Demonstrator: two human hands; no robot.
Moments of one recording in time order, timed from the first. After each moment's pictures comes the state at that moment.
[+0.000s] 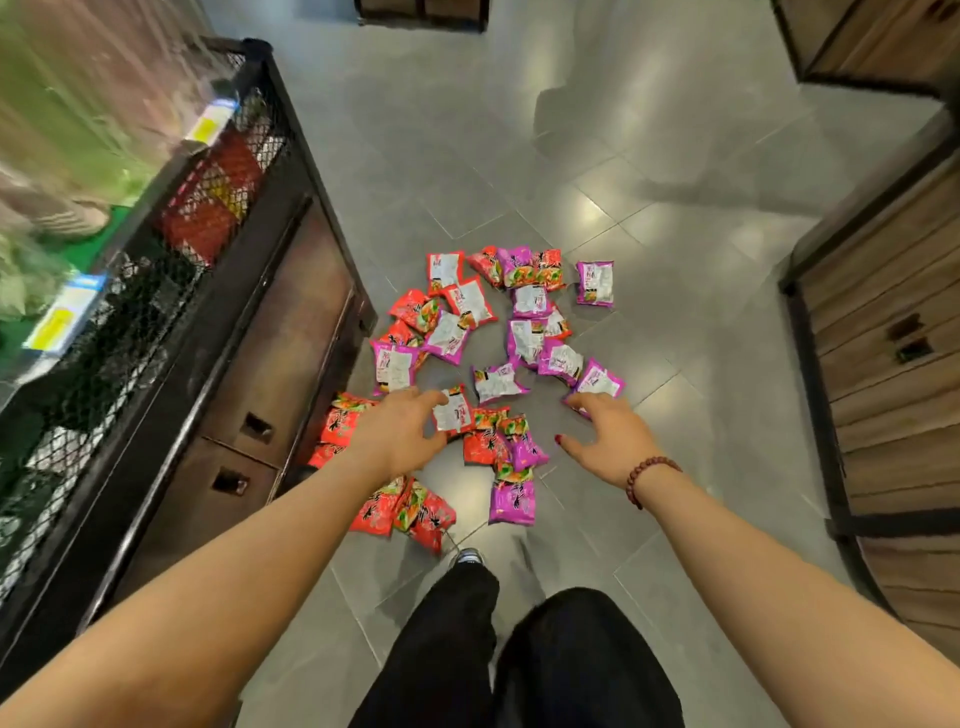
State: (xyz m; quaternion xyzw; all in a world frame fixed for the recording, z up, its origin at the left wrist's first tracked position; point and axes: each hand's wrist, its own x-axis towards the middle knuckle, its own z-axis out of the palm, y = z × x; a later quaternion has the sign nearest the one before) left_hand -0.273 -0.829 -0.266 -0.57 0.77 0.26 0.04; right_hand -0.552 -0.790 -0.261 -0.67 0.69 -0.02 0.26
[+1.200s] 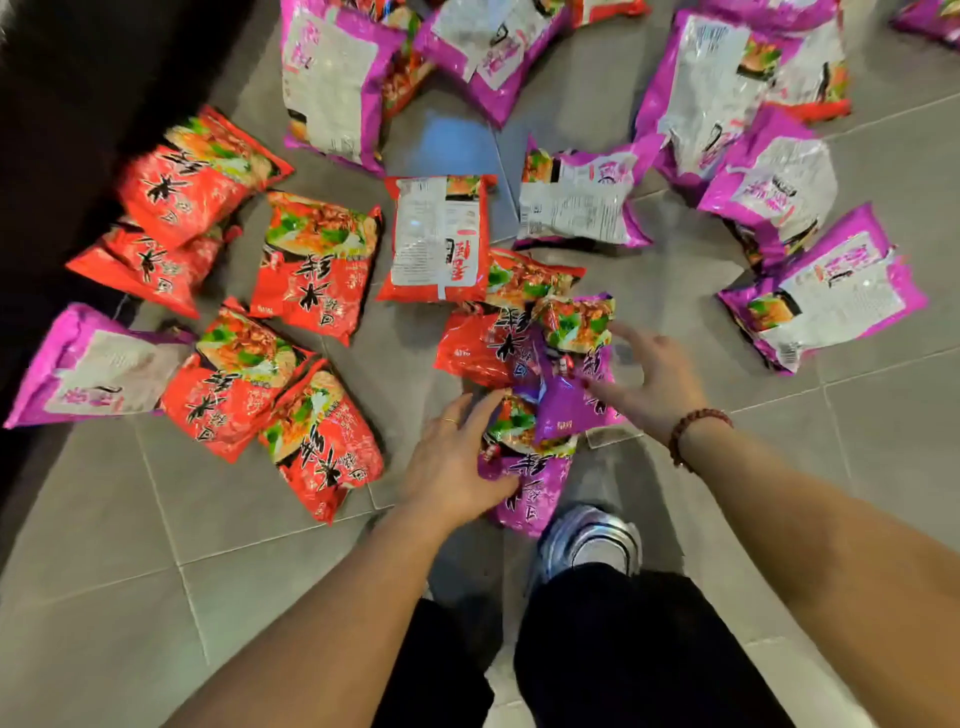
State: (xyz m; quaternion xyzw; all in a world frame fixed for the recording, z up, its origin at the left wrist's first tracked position) left_hand -0.421 -0.856 -0.862 -0.71 0.53 0.47 0.03; right_hand -0.627 -0.980 -0.858 -0.60 0.65 0.06 0.46
